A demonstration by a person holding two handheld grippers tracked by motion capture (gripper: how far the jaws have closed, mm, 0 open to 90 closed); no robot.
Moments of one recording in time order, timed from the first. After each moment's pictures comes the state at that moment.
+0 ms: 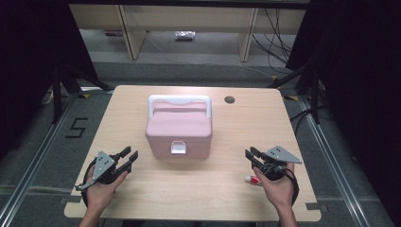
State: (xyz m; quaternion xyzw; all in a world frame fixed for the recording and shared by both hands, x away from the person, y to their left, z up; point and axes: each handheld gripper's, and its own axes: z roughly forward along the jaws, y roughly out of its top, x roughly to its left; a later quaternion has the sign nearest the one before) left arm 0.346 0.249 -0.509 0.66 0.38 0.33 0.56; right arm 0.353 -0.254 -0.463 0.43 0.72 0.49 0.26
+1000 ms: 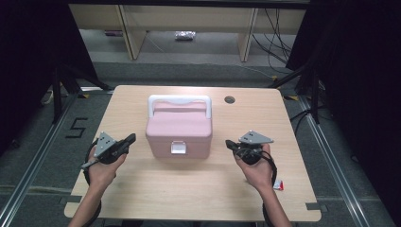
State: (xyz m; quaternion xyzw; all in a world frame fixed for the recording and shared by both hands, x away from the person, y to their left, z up) left arm 0.395 0.250 -0.485 0.68 0.39 0.30 0.55; right arm 0.397 -0.194 -0.452 0.37 0.78 0.46 0.21
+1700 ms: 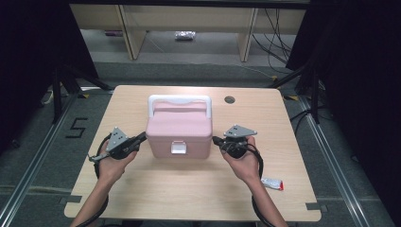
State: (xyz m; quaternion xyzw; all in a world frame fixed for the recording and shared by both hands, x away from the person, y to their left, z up) left arm 0.409 0.226 -0.479 0.71 0.35 0.29 0.55; right arm 0.415 -0.160 -0.449 0.35 0.80 0.45 0.19
